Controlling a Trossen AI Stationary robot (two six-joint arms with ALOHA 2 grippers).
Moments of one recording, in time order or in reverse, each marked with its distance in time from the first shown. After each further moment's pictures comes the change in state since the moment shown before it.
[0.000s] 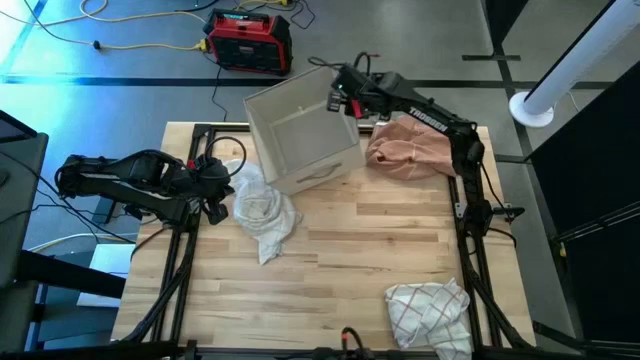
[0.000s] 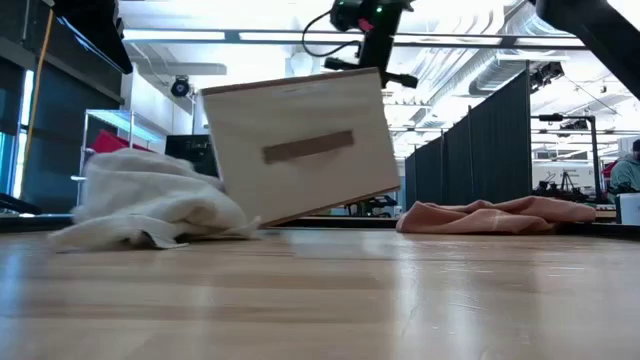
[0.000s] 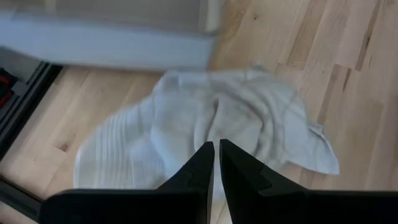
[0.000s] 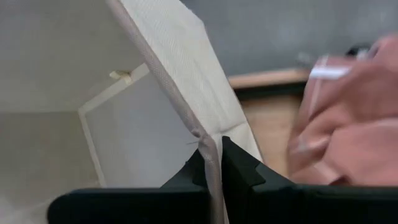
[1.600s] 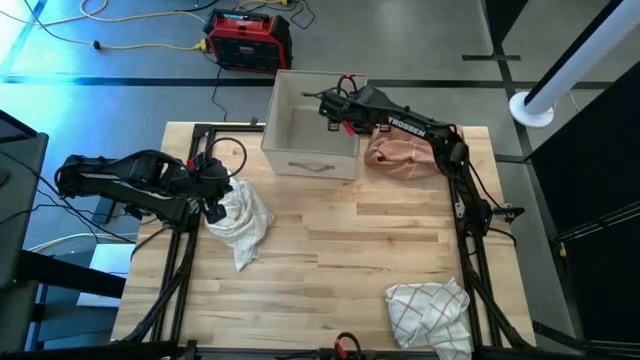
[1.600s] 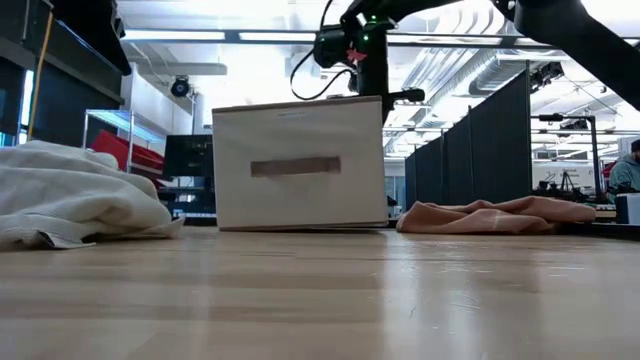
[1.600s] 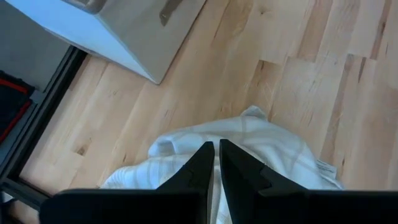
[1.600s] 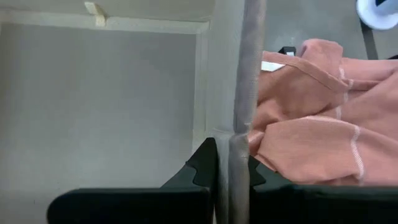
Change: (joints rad) left arm 0.000 -0.005 0.000 -0.019 -0.033 0.051; right arm 0.024 0.105 0.003 -0.201 0.164 -0.021
